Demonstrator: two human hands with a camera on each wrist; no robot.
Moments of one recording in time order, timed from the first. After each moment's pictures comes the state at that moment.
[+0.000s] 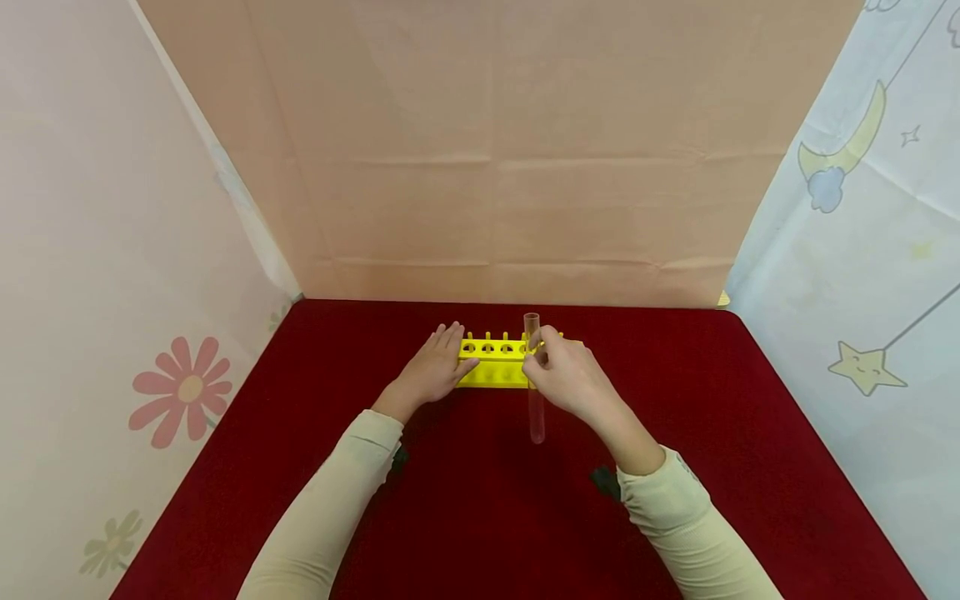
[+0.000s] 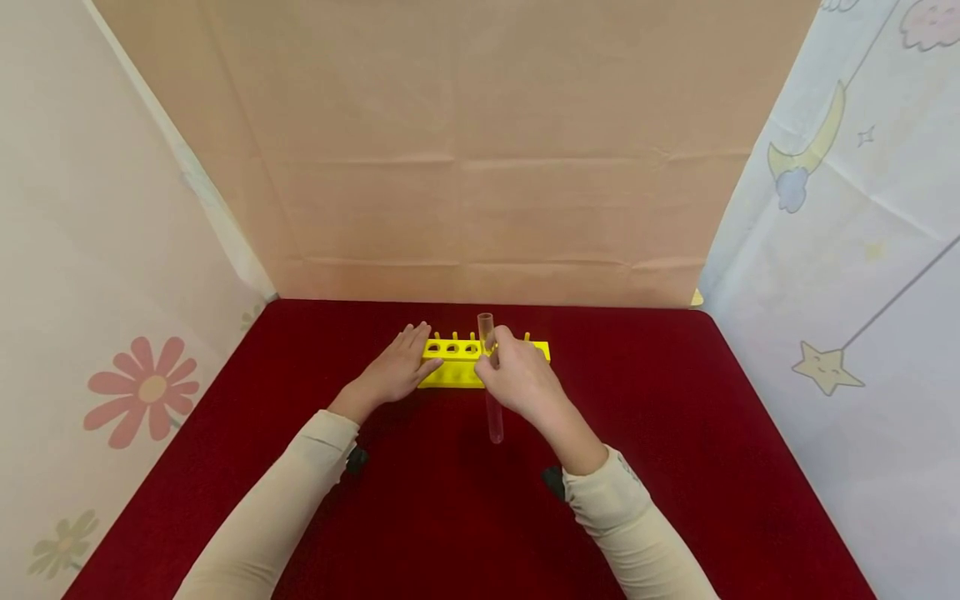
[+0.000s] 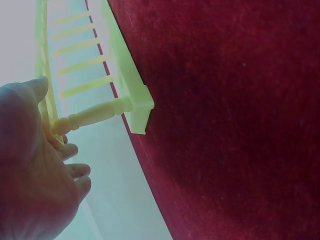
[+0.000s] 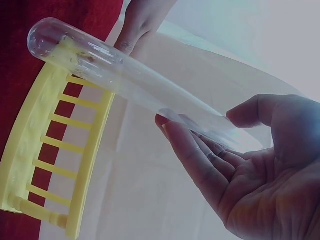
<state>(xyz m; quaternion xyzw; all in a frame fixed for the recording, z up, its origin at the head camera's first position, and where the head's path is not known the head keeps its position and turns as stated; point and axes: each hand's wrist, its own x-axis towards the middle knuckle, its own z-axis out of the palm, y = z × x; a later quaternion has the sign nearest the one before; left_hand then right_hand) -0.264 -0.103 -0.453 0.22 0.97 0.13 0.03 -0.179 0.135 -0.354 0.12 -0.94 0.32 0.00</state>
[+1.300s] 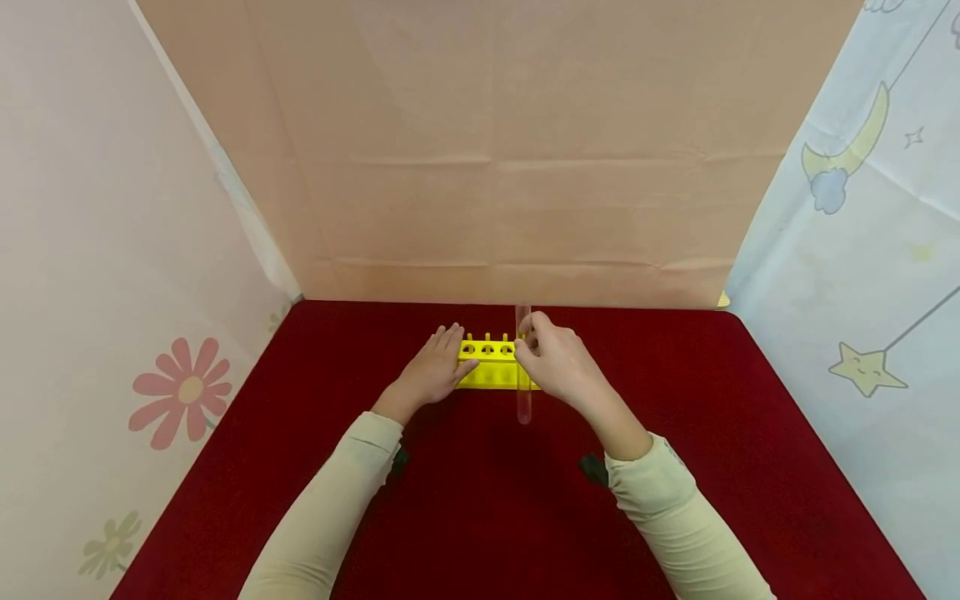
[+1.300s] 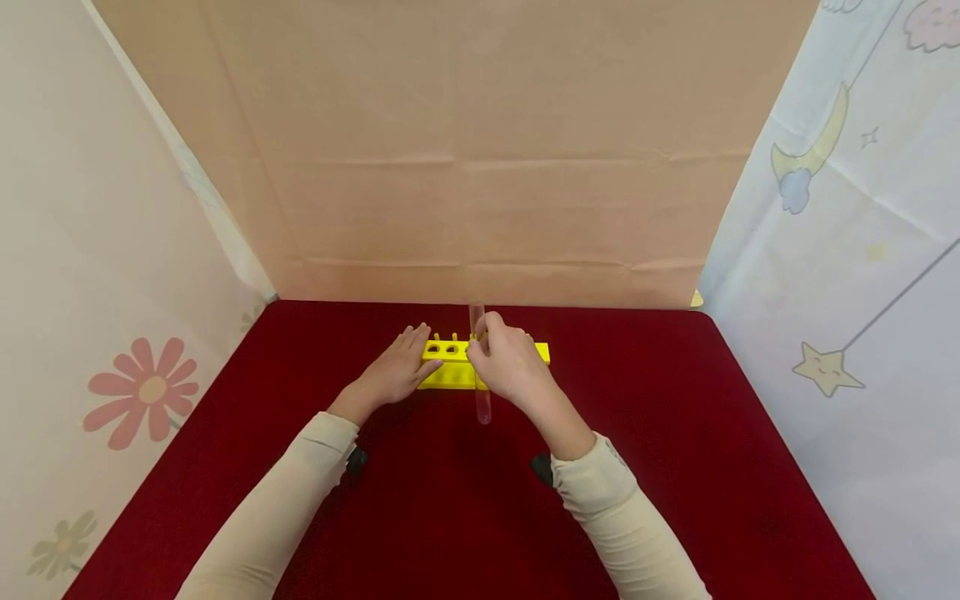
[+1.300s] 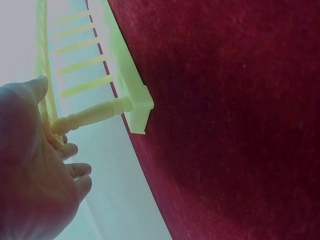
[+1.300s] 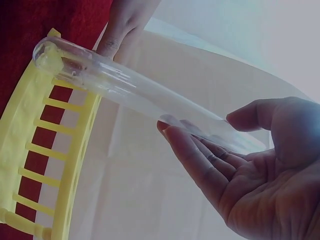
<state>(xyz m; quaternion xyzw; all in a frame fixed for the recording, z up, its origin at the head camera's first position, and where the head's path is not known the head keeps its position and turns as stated) -0.267 -0.103 -0.458 0.23 0.96 0.13 0.02 -0.192 0.125 -0.345 0.15 -0.93 0.32 0.03</state>
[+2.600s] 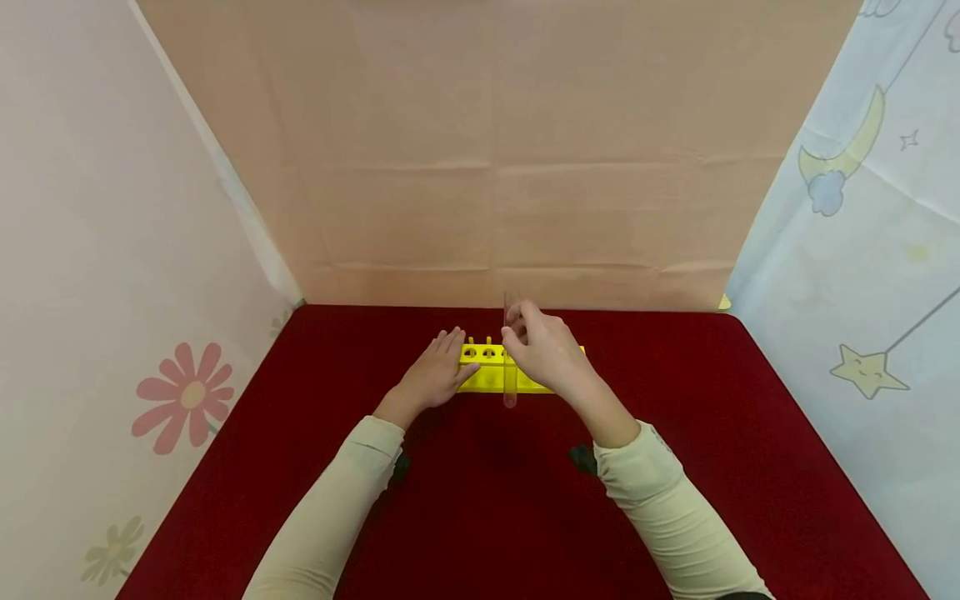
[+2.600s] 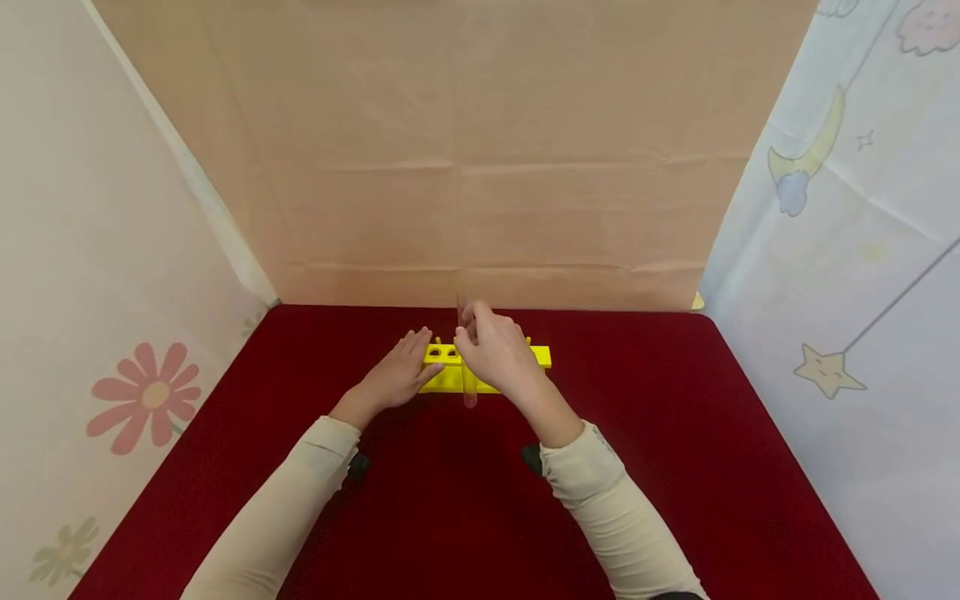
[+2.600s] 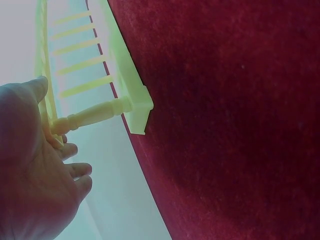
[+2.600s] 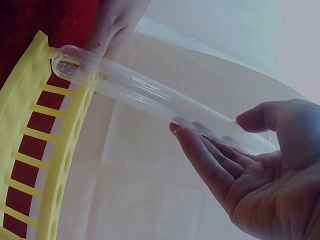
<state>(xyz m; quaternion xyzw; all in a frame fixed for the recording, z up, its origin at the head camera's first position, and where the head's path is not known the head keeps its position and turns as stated) -0.267 -0.105 -0.458 0.22 0.96 0.14 0.03 -0.203 0.108 -0.334 0.16 -0.92 0.35 0.05</state>
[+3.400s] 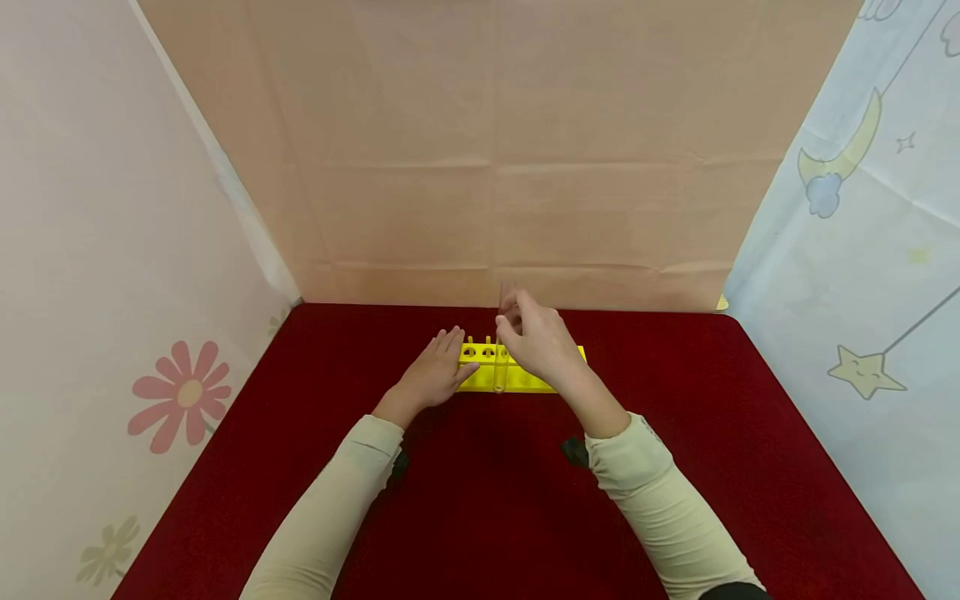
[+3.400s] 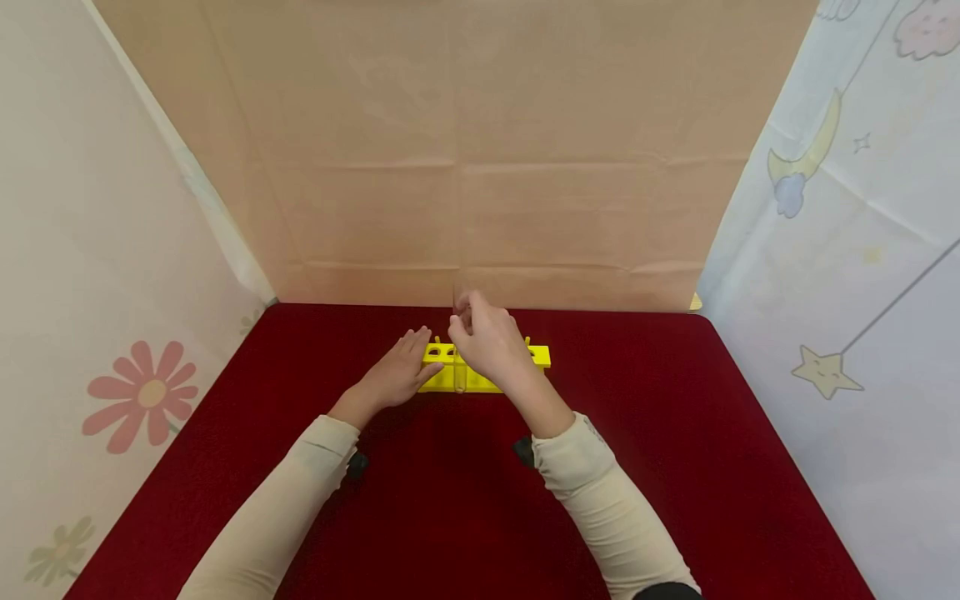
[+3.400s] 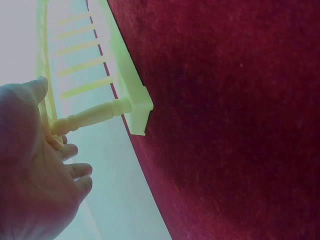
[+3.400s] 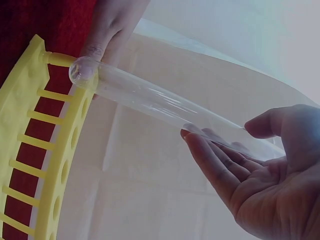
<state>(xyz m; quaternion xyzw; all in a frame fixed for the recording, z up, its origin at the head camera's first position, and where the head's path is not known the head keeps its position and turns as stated) -0.266 -0.105 -0.458 0.23 0.96 0.14 0.03 -0.212 0.099 -0.332 0.16 -0.91 0.37 0.06</state>
